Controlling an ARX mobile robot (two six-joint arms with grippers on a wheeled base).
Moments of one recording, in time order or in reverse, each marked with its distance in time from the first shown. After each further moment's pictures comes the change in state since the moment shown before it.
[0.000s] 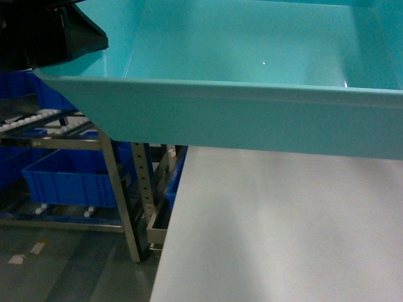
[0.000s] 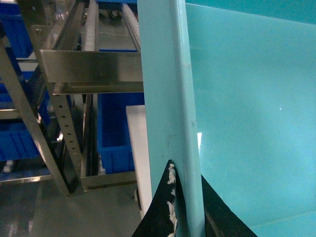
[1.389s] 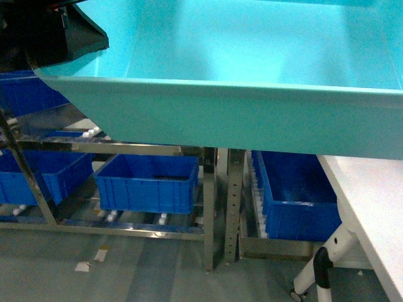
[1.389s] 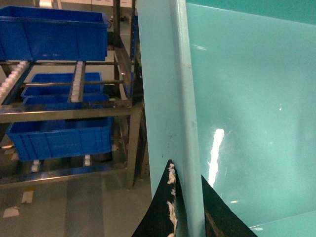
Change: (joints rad) left arm 0.000 0.000 0.000 0.002 0.000 0.000; right arm 0.000 0.000 0.000 -0.001 0.000 0.000
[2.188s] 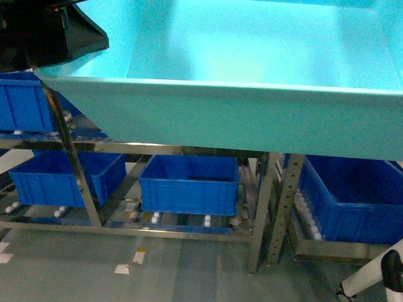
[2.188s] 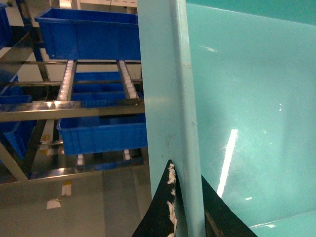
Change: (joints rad) left arm 0.000 0.000 0.000 -0.002 0.000 0.000; right arm 0.000 0.000 0.000 -0.001 0.000 0.000
